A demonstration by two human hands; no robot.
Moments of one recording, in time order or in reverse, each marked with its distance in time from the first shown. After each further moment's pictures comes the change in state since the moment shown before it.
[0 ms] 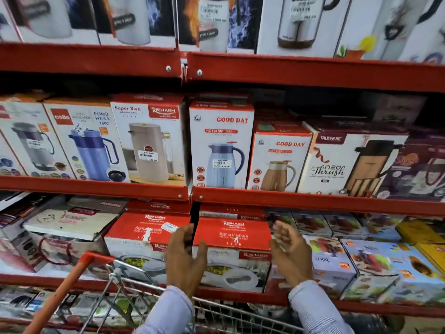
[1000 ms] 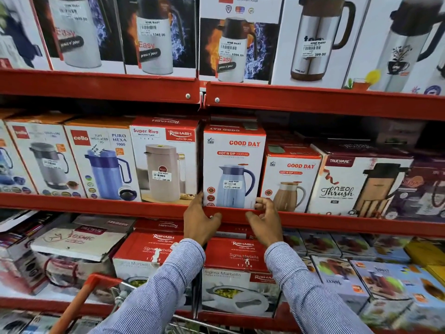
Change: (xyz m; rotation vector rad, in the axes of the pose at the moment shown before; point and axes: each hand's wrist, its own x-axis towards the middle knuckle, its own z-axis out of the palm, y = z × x) left_hand 0.116 0.045 0.002 0.065 -0.159 0.058; right_hand 0.075 -0.078 0.076 0.003 -0.013 -0.014
